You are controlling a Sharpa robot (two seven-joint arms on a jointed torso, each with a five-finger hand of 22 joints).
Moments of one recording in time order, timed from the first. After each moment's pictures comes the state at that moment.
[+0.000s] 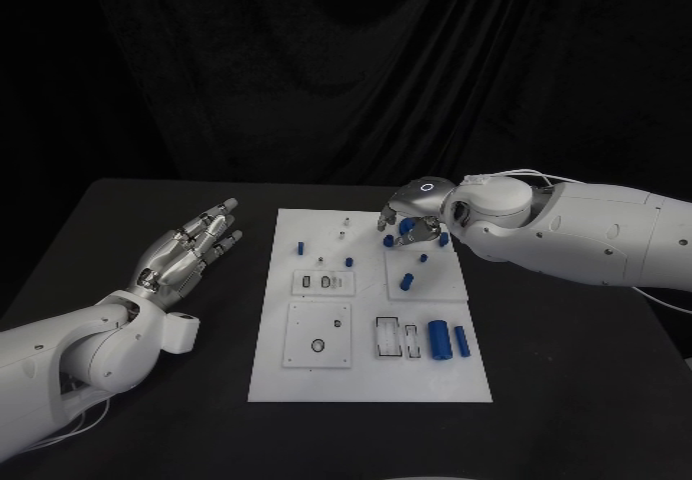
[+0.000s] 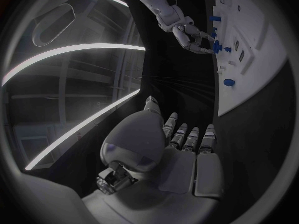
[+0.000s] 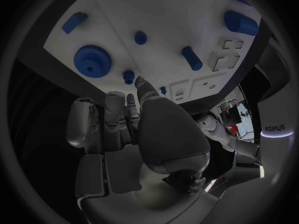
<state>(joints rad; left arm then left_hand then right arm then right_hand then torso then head) 1.22 -0.95 -0.21 1.49 -0.08 -0.09 0.68 1.36 0.29 -0.29 0.29 0.14 0.34 -0.01 0.04 0.04 0.08 0.07 0.02 0.02 0.00 0.10 0.00 0.00 0.17 0.02 0.21 0.02 0.01 1.46 -0.78 -0.25 1.38 -1.77 -0.13 -0.04 1.43 -0.02 -0.01 0.10 0.28 0.76 0.01 0.16 0.19 0.72 0.09 0.40 0.13 1.33 -0.02 1.13 0.72 0.09 1.37 0.09 1.37 1.20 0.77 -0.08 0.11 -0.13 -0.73</state>
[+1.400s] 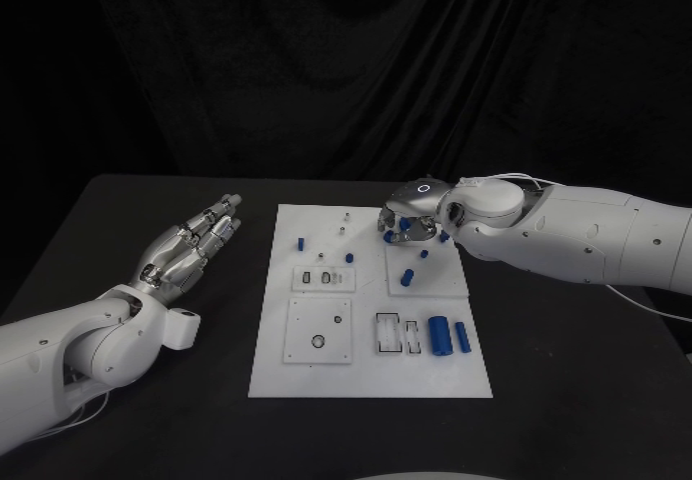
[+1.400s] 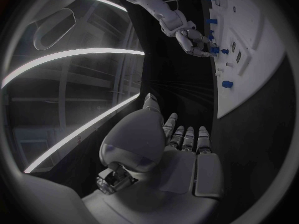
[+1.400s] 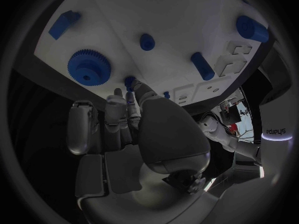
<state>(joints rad) 1.22 -0.94 -0.21 1.48 -0.12 -0.08 0.68 1.38 0.25 -0.30 0.29 0.14 0.33 -0.01 0.04 0.04 0.02 -0.02 0.01 0.01 0.00 -0.03 0.00 0.00 0.15 0.00 0.05 0.00 0.00 1.42 -0.72 -0.25 1.28 -1.75 -0.17 0.00 1.43 -0.02 0.13 0.10 0.28 0.82 0.05 0.14 0.22 0.84 0.07 0.33 0.13 1.35 -0.03 1.18 0.79 0.08 1.39 0.08 1.42 1.29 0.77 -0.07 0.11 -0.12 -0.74</state>
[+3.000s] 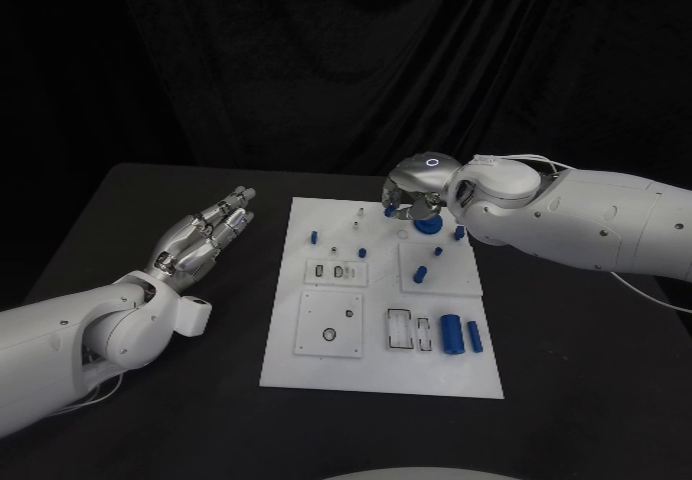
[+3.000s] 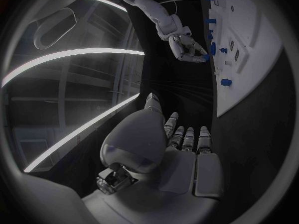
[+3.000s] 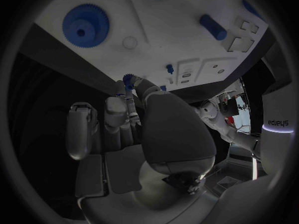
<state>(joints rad) 1.22 -0.95 -0.21 1.47 -0.13 -0.06 0.68 1.41 0.25 -0.29 0.29 0.14 0.35 0.01 0.04 0.04 0.02 -0.01 0.01 0.00 0.00 -0.02 0.00 0.00 0.15 0.00 0.07 0.00 0.00 1.46 -0.67 -0.24 1.26 -1.68 -0.27 0.03 1.41 -0.06 0.31 0.07 0.28 1.04 0.11 0.20 0.29 1.18 0.05 0.19 0.10 1.40 -0.03 1.20 0.86 0.06 1.43 0.08 1.45 1.31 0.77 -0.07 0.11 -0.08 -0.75</state>
